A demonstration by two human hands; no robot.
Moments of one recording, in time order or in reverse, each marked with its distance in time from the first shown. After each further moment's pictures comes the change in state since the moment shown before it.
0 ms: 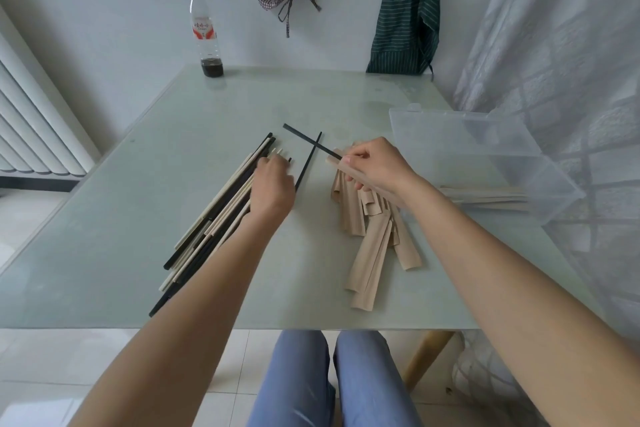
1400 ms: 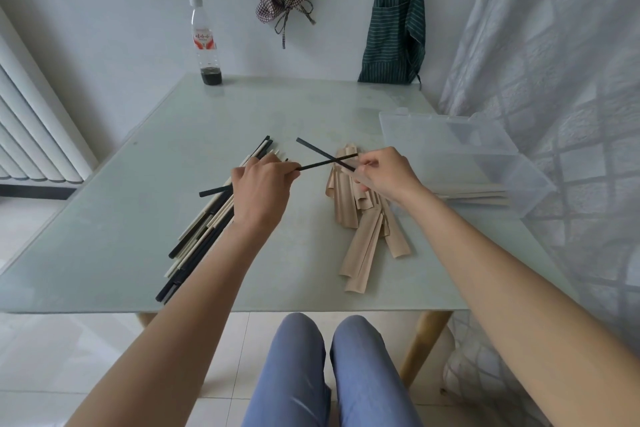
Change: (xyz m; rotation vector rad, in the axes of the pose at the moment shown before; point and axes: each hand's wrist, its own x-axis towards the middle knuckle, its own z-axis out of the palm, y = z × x) left_hand -0.049 -0.001 -0.035 0.248 0.143 0.331; right_hand -0.037 0.005 -0.008 -0.105 0.143 0.084
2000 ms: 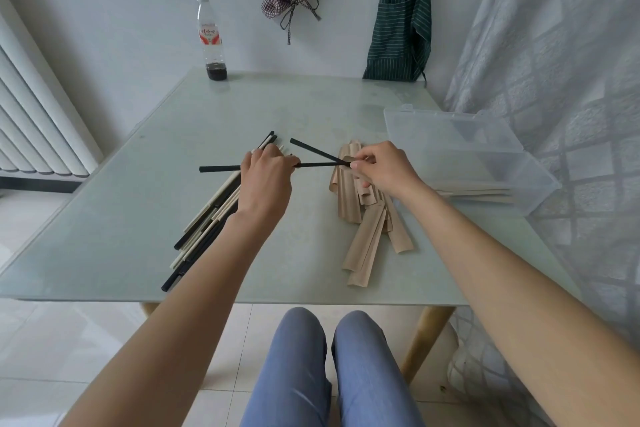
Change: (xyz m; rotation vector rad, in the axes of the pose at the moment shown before) left_hand 0.003 -0.002 0.000 0.054 -0.038 0.039; right_hand -0.005 -0.008 0.003 -0.041 -0.043 -0.090
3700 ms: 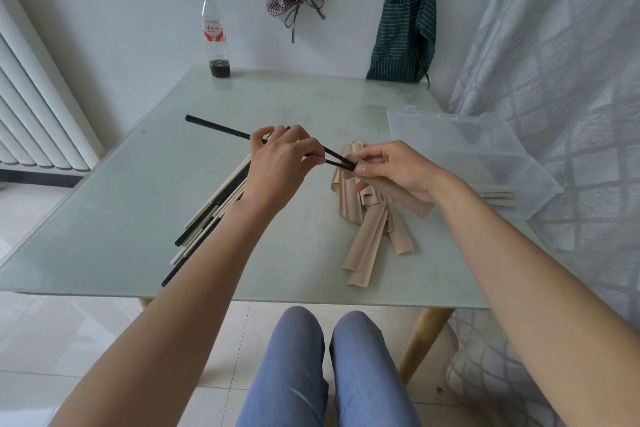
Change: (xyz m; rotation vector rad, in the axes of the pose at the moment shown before) left_hand 0.008 0.009 -0.010 -0.097 0.225 0.265; right_hand -0.002 0.004 -0.022 0.516 -0.377 -0.042
